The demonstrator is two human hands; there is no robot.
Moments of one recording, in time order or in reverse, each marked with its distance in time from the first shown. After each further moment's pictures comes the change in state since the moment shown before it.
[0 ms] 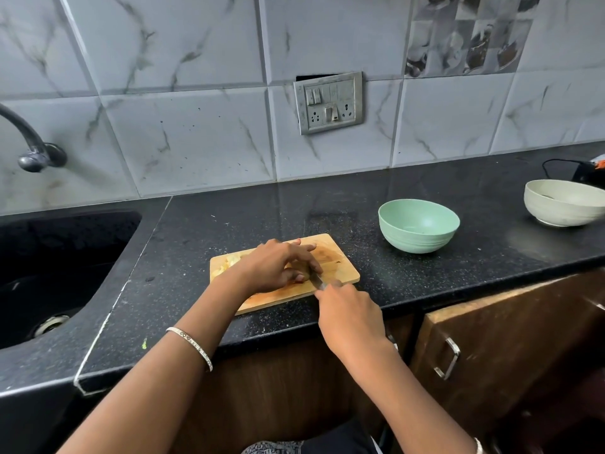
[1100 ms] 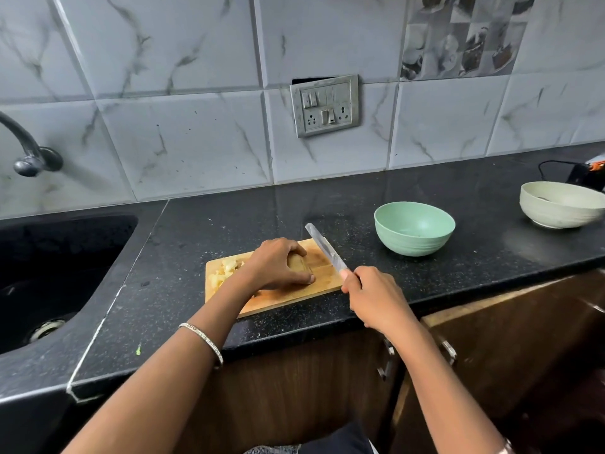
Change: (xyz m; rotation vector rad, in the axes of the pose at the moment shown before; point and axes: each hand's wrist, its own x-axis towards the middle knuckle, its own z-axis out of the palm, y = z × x) left_hand 0.020 0.006 0.007 0.046 0.090 -0.264; right_hand 0.031 0.057 -0.008 0.445 -0.043 0.117
